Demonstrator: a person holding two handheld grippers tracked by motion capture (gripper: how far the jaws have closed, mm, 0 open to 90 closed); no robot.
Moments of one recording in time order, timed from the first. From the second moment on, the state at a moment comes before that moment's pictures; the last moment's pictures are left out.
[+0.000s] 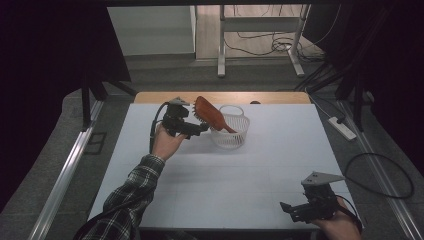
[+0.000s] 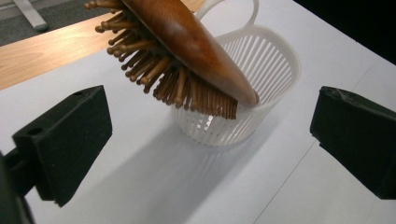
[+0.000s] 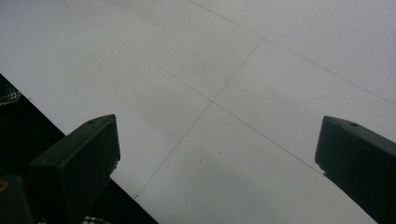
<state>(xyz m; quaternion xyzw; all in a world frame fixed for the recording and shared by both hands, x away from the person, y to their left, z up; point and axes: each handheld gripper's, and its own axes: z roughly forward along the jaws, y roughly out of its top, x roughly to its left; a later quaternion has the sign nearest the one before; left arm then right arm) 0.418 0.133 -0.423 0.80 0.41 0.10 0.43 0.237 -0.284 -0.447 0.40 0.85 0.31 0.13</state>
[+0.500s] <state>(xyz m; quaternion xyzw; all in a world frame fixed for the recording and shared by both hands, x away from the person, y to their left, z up) 0.408 0.139 -0.425 0.80 0.40 0.10 0.43 0.237 -0.284 -0.447 0.40 0.85 0.31 0.14</state>
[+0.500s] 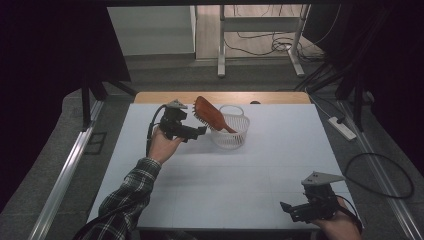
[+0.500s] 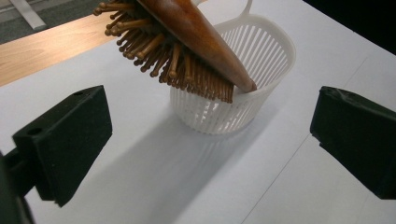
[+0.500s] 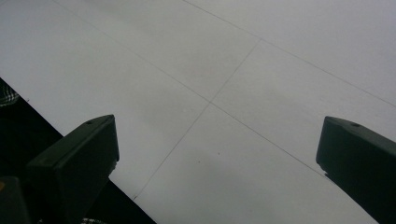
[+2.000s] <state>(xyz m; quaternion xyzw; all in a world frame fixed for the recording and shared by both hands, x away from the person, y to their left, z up) 0.378 0.162 -0.437 0.79 0.40 0.09 0.45 0.238 -0.283 -0.447 0.40 0.85 0.30 0.13</state>
